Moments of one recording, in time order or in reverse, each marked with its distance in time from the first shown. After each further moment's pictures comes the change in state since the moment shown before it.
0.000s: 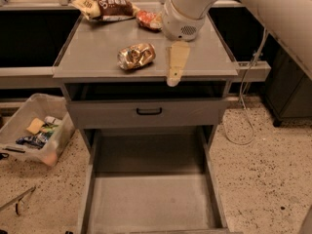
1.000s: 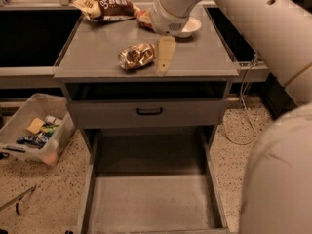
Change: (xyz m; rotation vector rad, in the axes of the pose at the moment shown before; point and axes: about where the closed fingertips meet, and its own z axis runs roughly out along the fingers) arm -0.002 -0.056 0.038 0.045 -0.037 -0.049
